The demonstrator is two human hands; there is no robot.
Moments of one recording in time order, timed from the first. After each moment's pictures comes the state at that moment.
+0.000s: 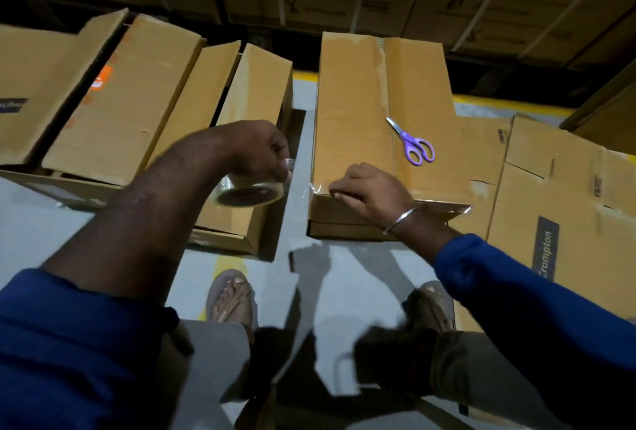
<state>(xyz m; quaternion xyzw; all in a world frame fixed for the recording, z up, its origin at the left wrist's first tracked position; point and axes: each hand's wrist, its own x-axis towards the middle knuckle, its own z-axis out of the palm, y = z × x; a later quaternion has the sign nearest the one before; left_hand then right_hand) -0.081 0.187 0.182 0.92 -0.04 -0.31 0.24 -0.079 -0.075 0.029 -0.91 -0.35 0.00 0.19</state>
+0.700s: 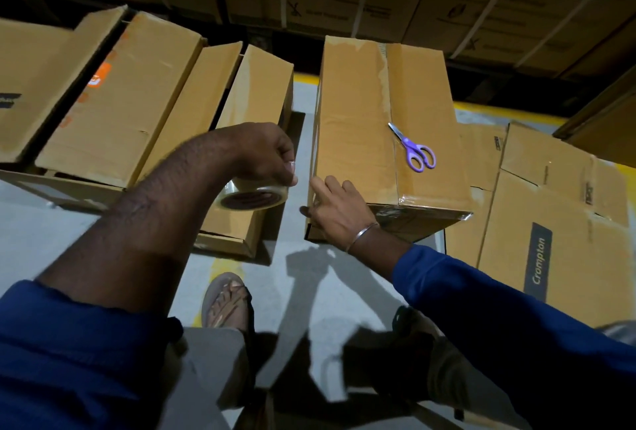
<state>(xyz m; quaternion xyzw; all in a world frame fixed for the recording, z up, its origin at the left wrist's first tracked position) -0.080 0.191 0.183 0.92 -0.05 -0.31 0.24 -0.101 -0.005 0.009 -0.92 -0.37 -0.01 -0.08</state>
